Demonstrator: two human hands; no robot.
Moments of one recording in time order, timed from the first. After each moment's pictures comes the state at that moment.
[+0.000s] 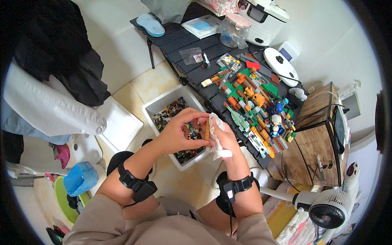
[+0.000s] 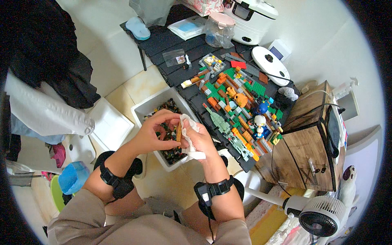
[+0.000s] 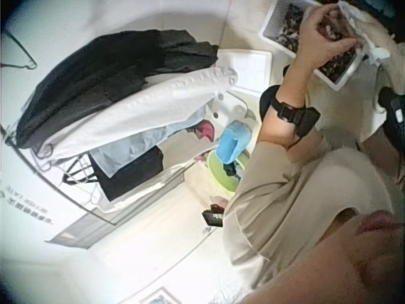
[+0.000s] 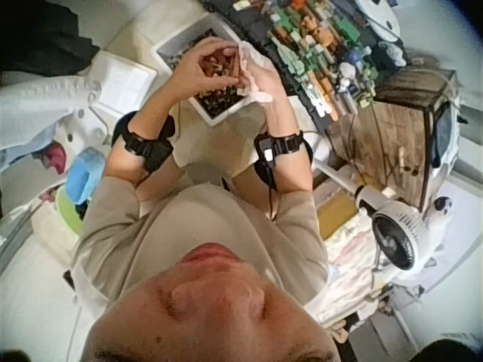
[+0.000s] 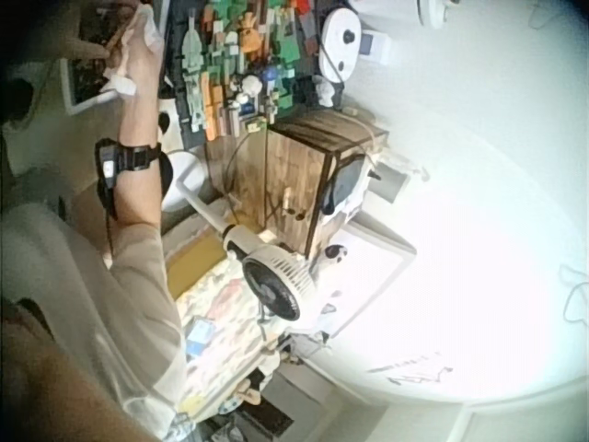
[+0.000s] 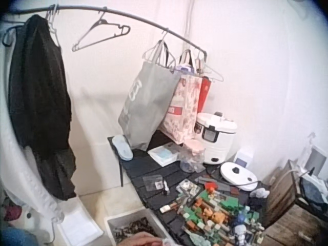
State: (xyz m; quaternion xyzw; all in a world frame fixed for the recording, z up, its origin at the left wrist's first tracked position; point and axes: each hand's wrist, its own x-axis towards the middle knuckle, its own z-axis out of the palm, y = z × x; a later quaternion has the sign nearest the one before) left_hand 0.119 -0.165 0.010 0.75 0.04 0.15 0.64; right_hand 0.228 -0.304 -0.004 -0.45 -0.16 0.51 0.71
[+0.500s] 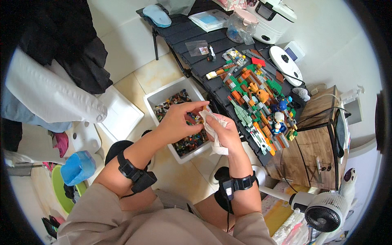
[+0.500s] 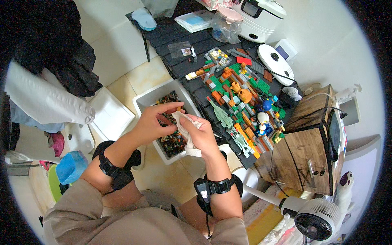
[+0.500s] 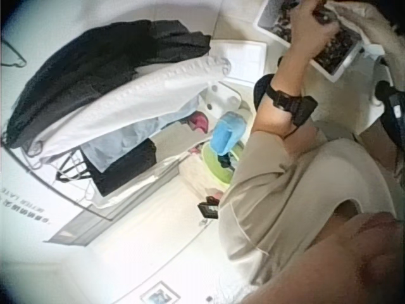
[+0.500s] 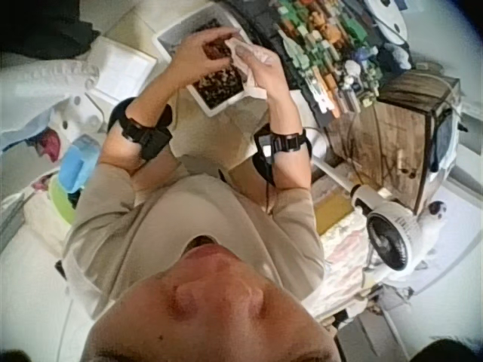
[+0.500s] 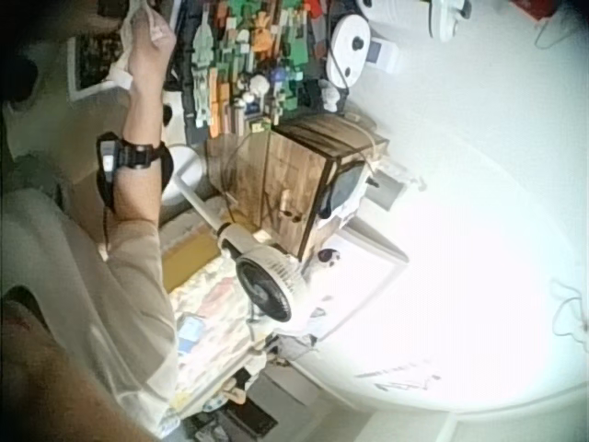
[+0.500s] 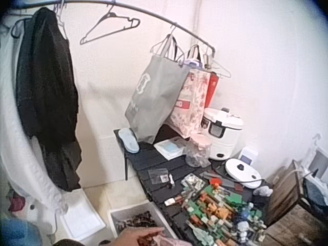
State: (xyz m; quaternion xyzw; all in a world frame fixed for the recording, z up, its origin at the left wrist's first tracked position) left_hand 0.121 -0.161 0.003 0.78 0.09 0.14 0.60; right_hand 0.225 -0.308 -0.004 -0.55 -0.14 0.48 0.67
